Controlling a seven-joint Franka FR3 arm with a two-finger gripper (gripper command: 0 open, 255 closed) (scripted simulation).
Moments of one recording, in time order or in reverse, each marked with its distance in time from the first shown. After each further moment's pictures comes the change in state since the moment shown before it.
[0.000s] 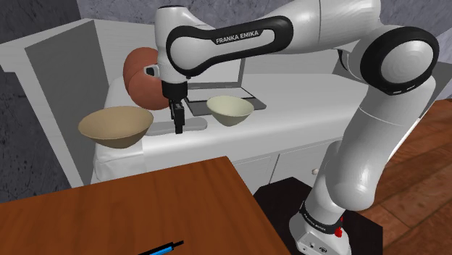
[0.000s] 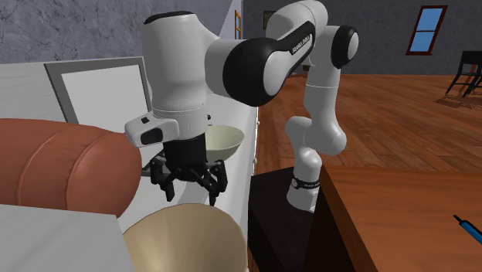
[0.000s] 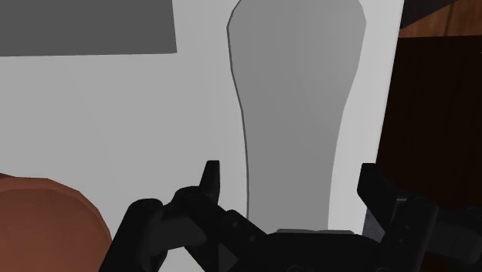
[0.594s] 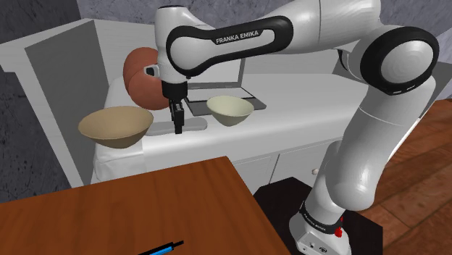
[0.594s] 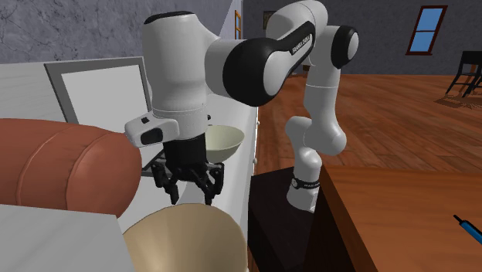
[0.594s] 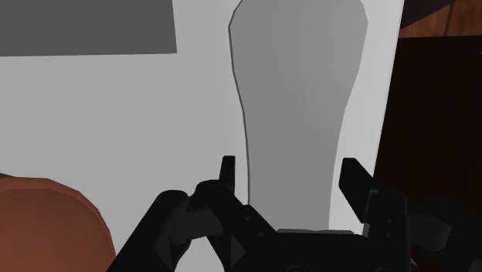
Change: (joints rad) arm 0.000 0.000 0.000 0.000 0.000 0.000 0.000
